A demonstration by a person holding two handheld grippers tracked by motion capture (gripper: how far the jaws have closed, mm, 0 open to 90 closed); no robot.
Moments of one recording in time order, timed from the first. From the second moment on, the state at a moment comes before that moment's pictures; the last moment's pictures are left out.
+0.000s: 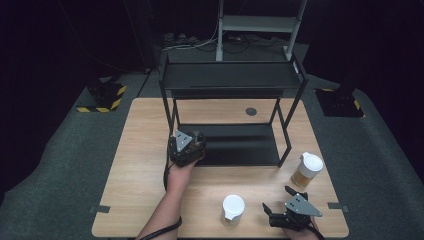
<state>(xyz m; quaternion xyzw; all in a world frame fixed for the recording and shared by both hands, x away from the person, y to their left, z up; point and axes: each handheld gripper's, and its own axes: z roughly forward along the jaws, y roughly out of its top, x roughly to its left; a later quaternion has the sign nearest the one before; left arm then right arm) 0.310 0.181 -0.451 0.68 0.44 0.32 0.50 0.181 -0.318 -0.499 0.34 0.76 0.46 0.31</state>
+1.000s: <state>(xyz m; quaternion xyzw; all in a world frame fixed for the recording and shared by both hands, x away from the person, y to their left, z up) 0.316 0.175 -0.453 0.68 0.44 0.32 0.49 0.181 -0.318 -0.499 0.34 0.76 0.46 0.31</state>
